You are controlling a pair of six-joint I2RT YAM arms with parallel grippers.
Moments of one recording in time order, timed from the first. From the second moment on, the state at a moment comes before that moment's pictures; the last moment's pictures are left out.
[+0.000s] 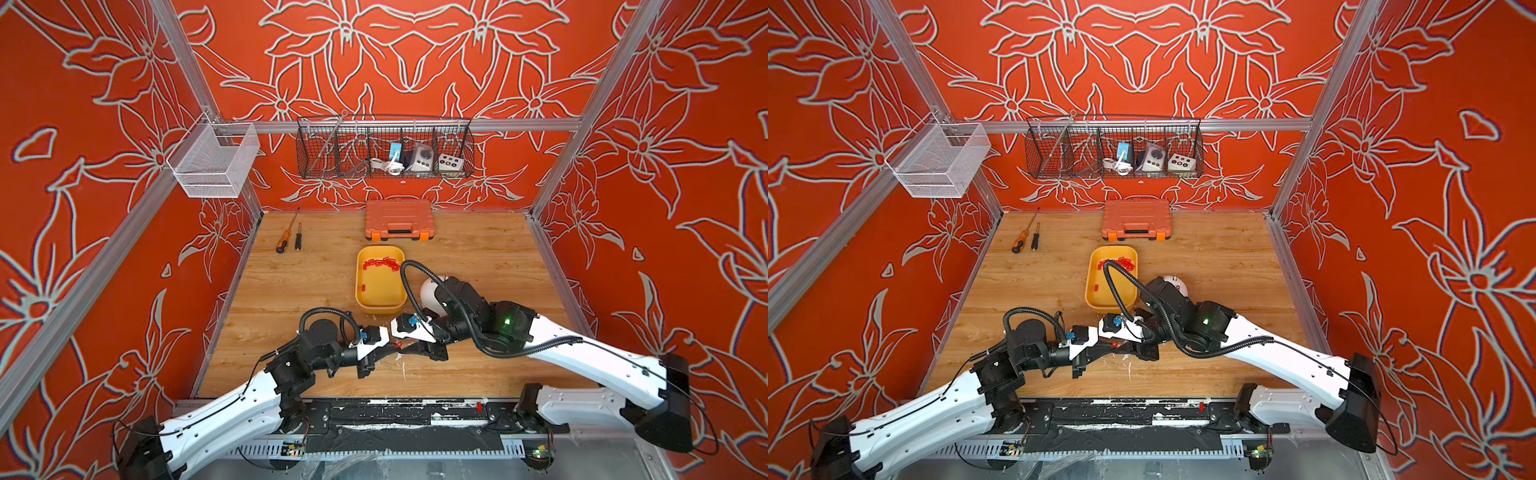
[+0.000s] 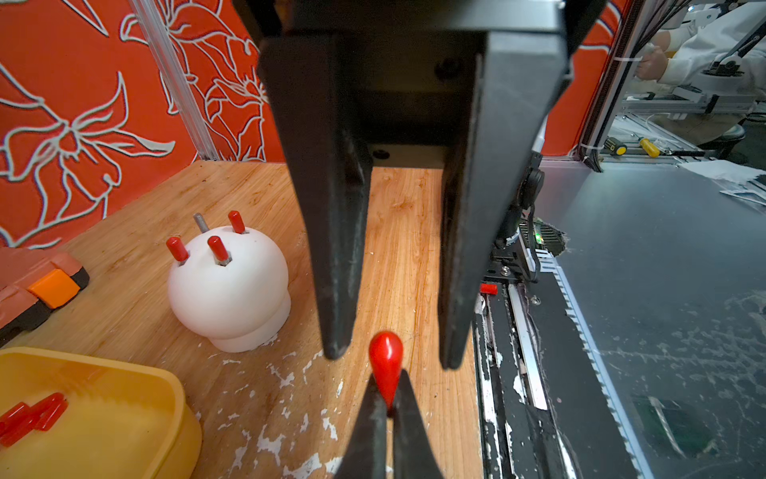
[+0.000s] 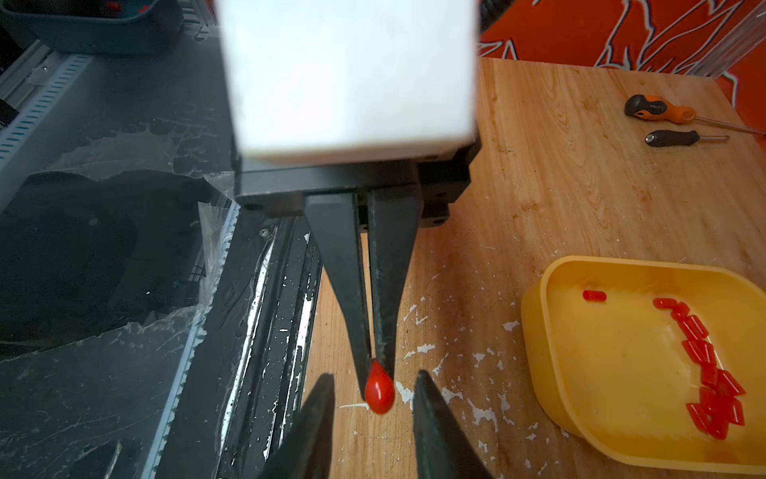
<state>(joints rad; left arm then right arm) -0.81 0.66 0.32 0.13 0.52 0.18 1.06 1.17 1.02 -0.58 -0.47 -0.46</state>
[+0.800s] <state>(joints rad) -0.81 0.33 0.16 0.12 0.24 0.20 0.99 1.17 0.97 -0.28 -0.55 -0.02</state>
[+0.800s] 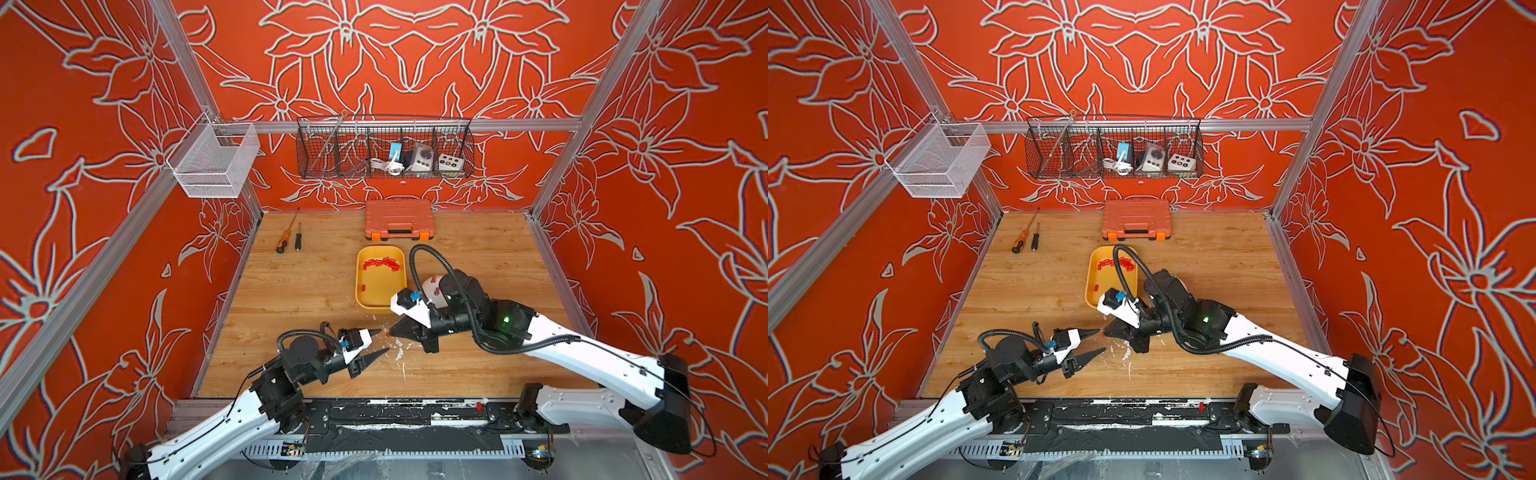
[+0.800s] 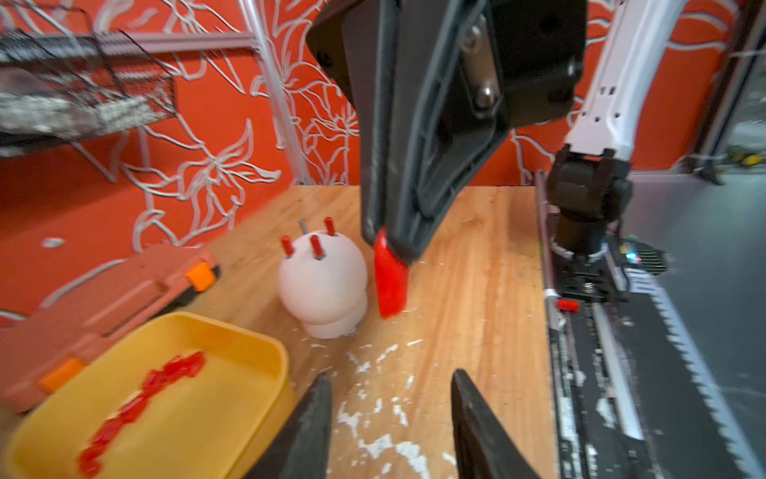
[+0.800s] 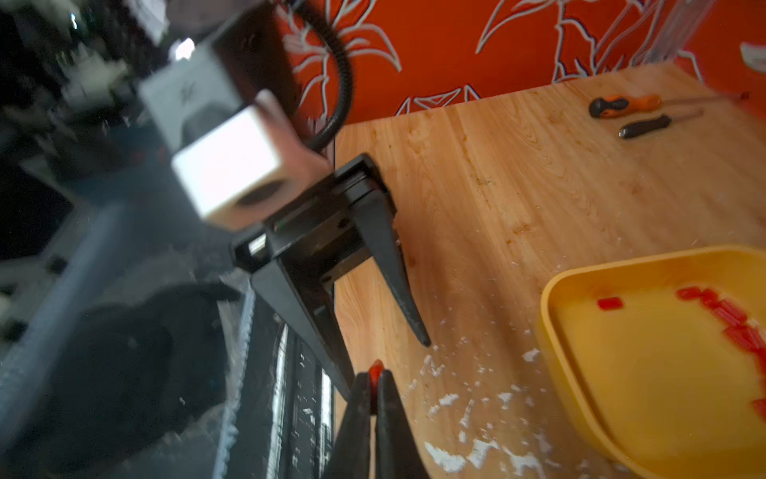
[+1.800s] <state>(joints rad) -0.81 0.12 0.09 0.13 0.06 0.20 0.95 1.36 0.80 0.34 -0.71 0.63</state>
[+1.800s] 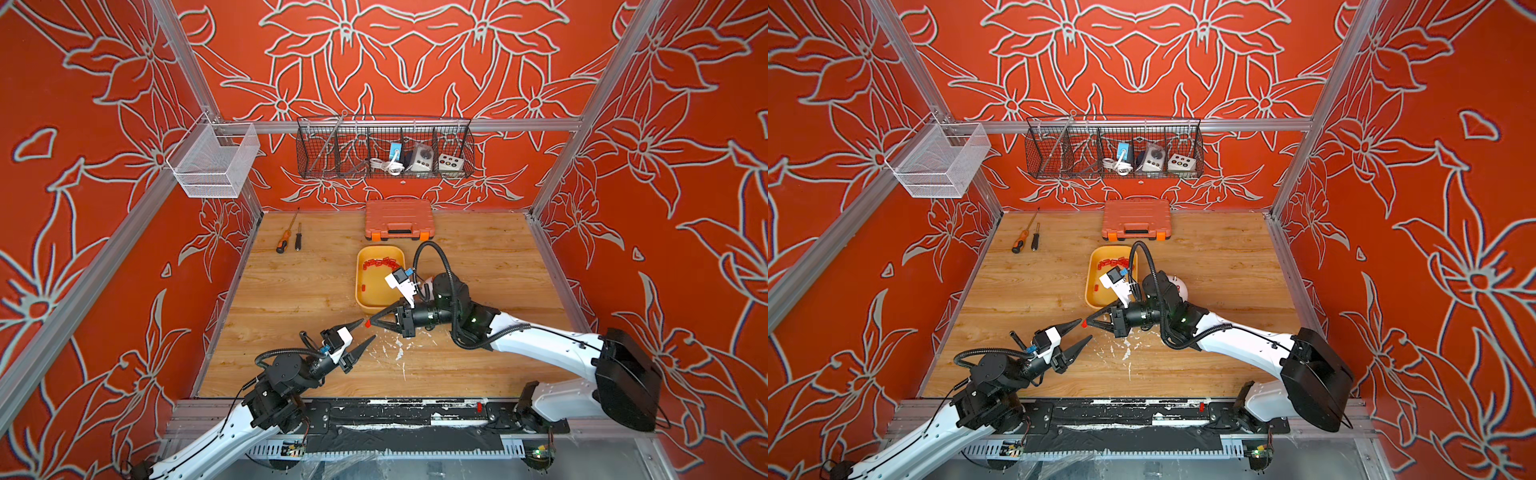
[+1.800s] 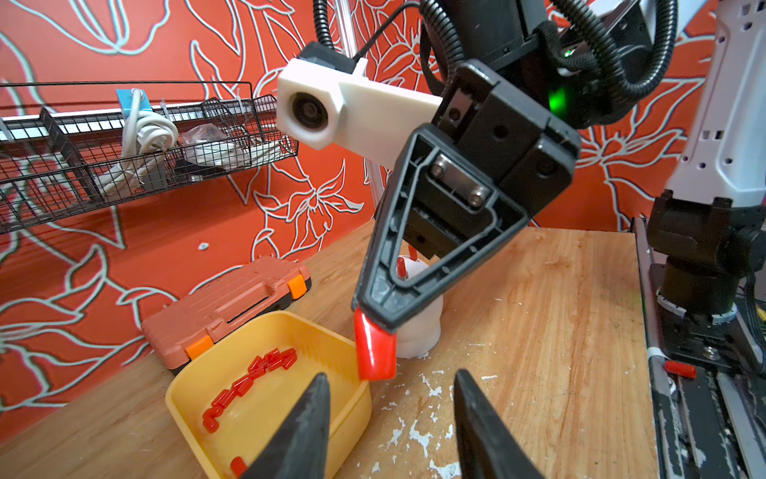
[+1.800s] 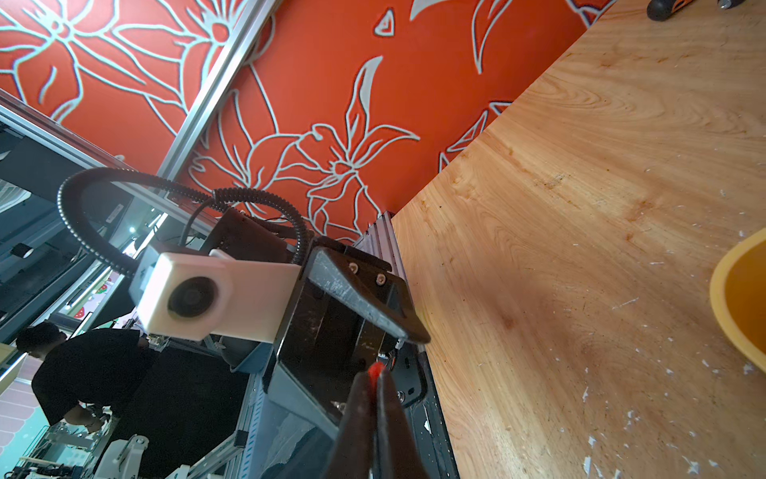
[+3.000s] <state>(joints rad) -0.81 0.15 0.09 0.12 0.08 0.20 0.97 1.36 0.78 0.34 -0.71 0.58</state>
